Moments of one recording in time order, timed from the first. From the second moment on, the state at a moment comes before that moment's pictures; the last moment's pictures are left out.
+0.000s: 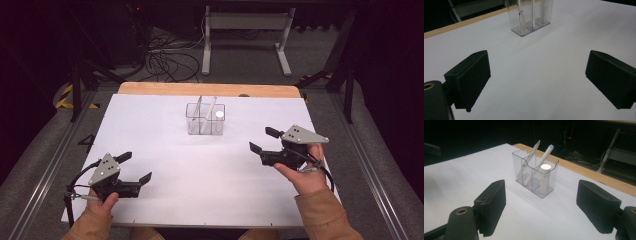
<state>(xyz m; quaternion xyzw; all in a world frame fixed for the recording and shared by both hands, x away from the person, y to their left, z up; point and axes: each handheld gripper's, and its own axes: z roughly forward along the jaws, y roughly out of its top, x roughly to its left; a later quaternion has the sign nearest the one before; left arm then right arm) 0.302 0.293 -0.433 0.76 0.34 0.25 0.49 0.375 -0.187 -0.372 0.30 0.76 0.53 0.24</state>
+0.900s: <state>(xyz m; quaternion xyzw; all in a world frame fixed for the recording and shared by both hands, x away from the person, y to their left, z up) 0.301 0.292 -0.433 0.76 0.34 0.25 0.49 0.351 -0.207 -0.444 0.31 0.78 0.50 0.20</state>
